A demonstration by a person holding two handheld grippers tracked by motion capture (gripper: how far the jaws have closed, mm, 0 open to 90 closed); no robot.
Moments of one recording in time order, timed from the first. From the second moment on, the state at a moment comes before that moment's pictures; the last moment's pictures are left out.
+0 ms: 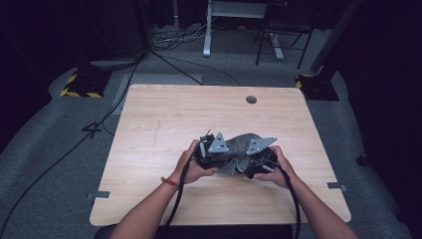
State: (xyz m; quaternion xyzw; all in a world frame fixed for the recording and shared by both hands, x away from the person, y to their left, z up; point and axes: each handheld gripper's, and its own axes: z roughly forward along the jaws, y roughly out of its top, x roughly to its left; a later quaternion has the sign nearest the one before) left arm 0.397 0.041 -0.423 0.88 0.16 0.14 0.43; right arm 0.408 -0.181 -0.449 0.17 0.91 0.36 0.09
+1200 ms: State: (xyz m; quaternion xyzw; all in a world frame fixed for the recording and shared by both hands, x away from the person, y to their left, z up) left arm 0.409 0.065 -0.429 0.84 0.20 0.09 0.49; right arm 0.399 -0.190 -0.441 0.15 0.90 0.41 0.10
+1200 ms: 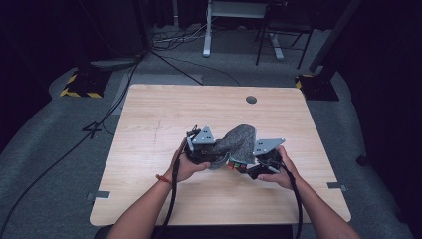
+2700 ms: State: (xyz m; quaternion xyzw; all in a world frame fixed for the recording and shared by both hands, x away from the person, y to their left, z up) left arm 0.411 0.057 -0.450 0.83 0.20 0.03 0.53; right arm 0.406 -0.209 -0.435 0.16 0.89 0.42 0.08
